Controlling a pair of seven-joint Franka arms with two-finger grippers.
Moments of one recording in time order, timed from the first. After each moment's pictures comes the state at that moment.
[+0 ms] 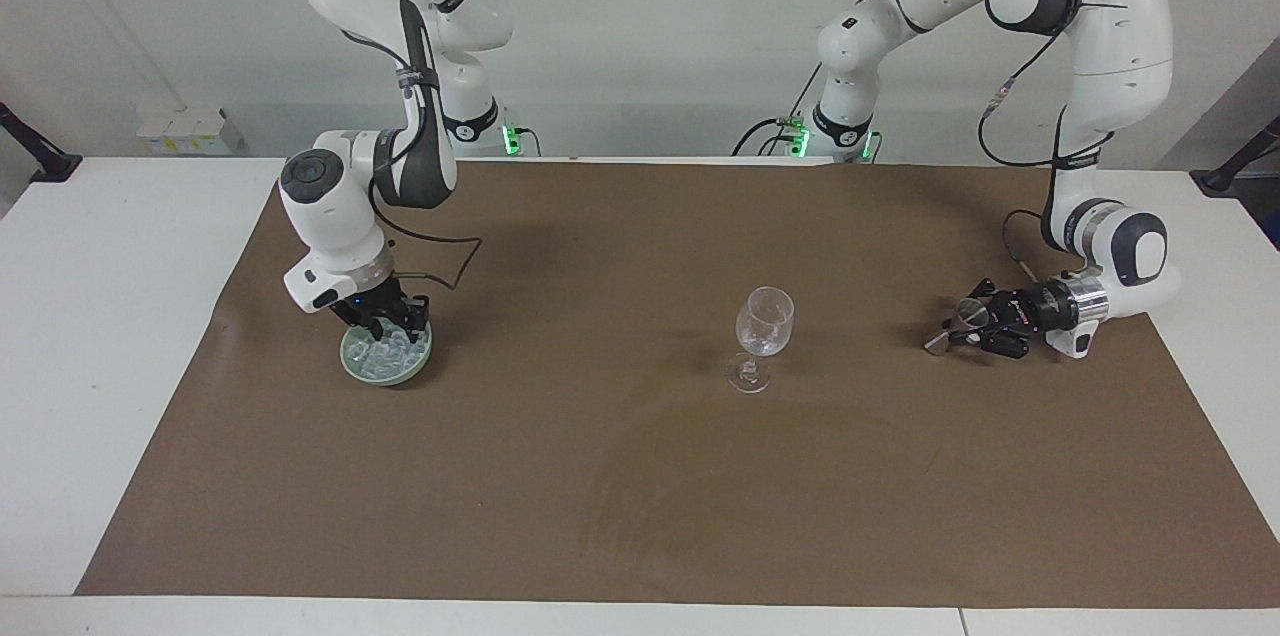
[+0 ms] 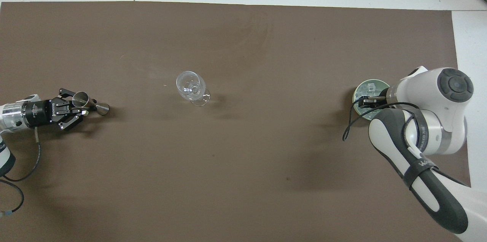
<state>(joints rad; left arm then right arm) 0.64 0.63 -0.17 -1.86 -1.14 1.53 -0.75 0.03 0.19 -0.06 -2.14 -0.03 2.36 0.06</state>
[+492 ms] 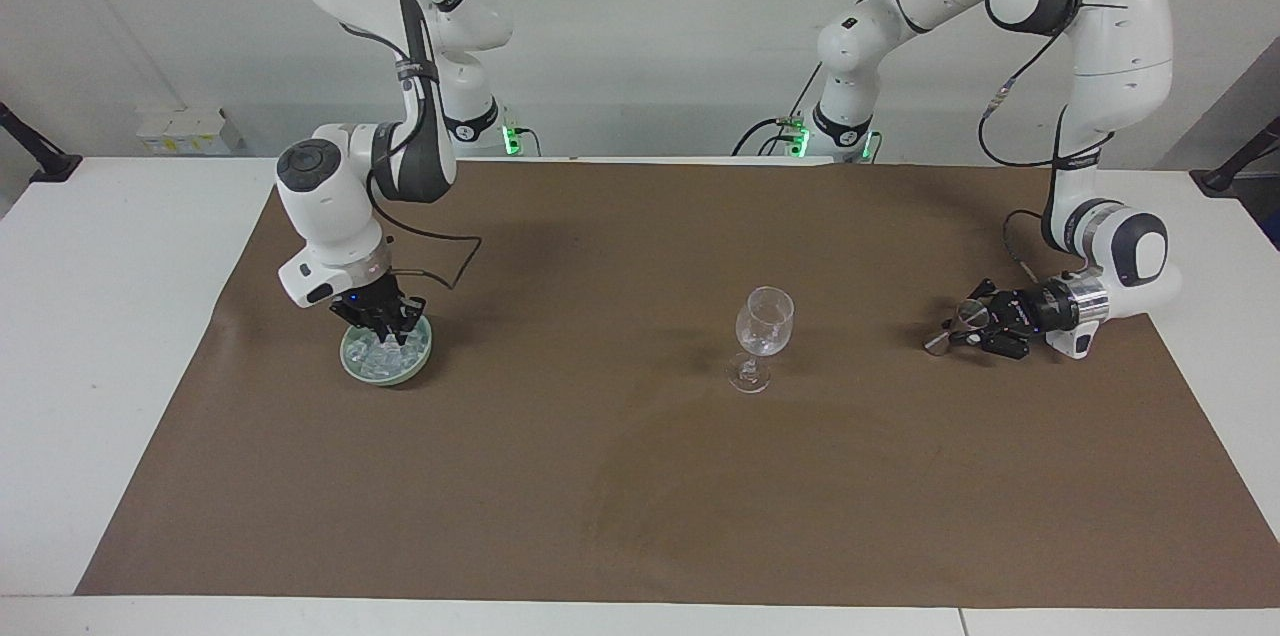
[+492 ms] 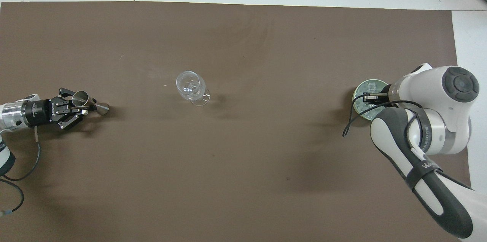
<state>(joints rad) 0.64 0.63 -0.17 -1.86 -1.14 1.53 -0.77 0.03 0.15 -0.06 -2.11 -0.03 2.37 0.10</state>
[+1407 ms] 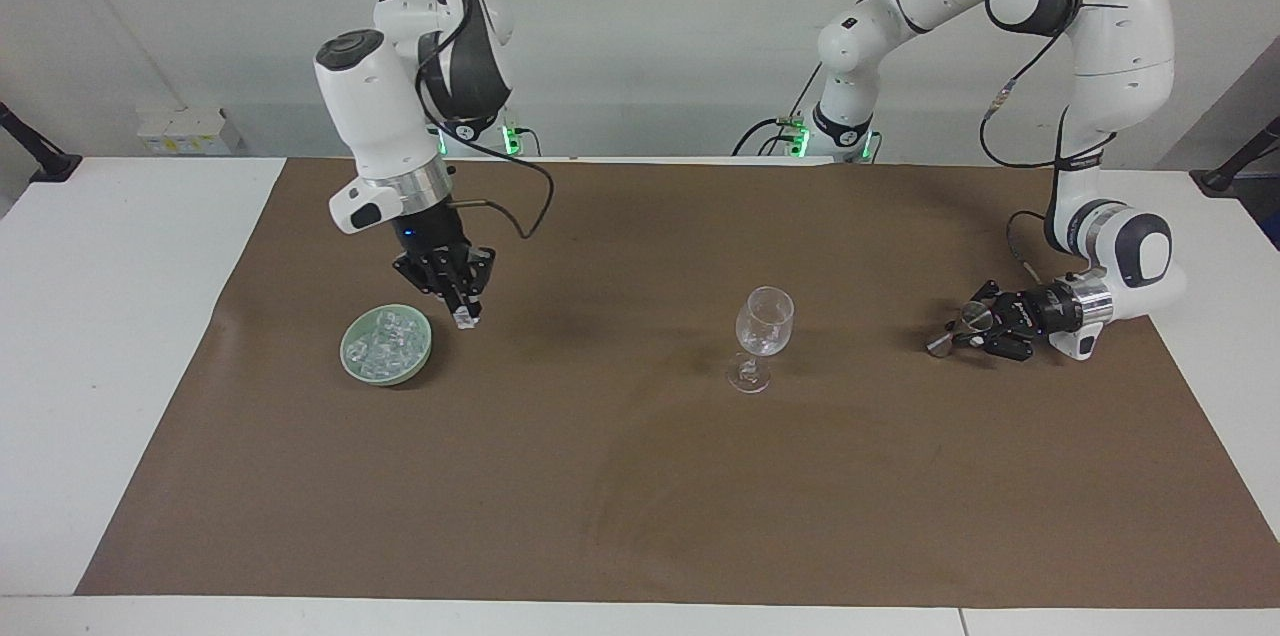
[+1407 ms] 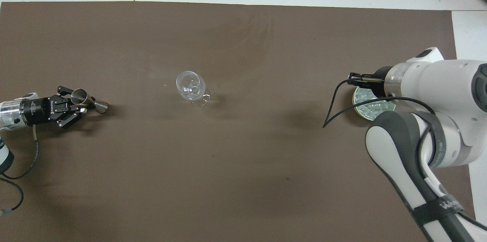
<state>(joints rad) 0.64 0.63 -0.18 -1.84 -1.14 1.53 -0.78 0.05 0.04 0.22 -2.00 0.18 2.43 0.42</state>
